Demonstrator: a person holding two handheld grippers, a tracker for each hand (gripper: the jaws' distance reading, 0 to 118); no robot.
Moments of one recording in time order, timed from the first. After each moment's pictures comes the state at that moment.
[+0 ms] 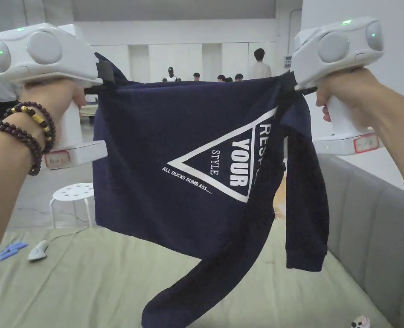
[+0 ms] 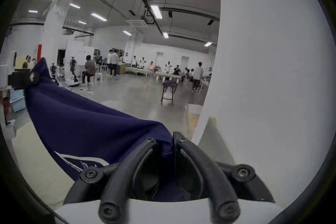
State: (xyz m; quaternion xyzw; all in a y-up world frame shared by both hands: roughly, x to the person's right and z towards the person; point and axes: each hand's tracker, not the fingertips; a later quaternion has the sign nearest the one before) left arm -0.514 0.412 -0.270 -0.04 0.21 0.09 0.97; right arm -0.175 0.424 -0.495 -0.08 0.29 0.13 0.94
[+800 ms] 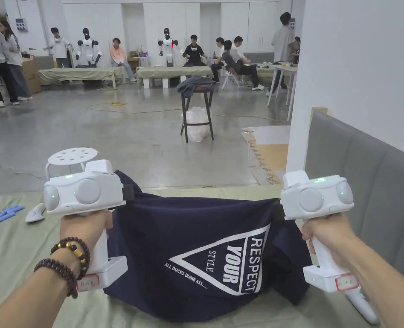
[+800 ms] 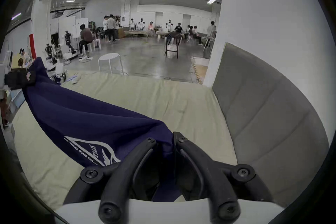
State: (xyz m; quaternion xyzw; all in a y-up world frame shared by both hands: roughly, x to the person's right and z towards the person) left arm -0.488 0.129 -0.263 -0.21 0.23 0.16 0.94; right arm -0.170 0.091 -0.487 -0.27 0.29 0.15 0.91
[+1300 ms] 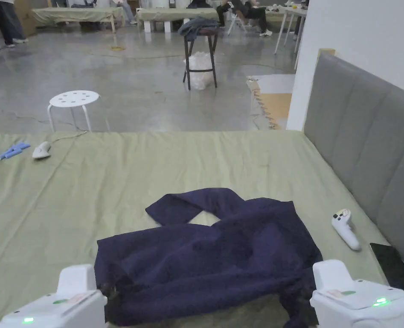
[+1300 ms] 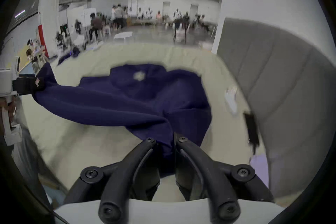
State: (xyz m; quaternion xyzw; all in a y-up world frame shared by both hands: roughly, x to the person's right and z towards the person) left arm -0.356 -0.058 -0.037 -0.35 0.23 0.17 0.89; right arm -0.022 -0.069 -0.258 -0.38 0.32 0.18 0.85
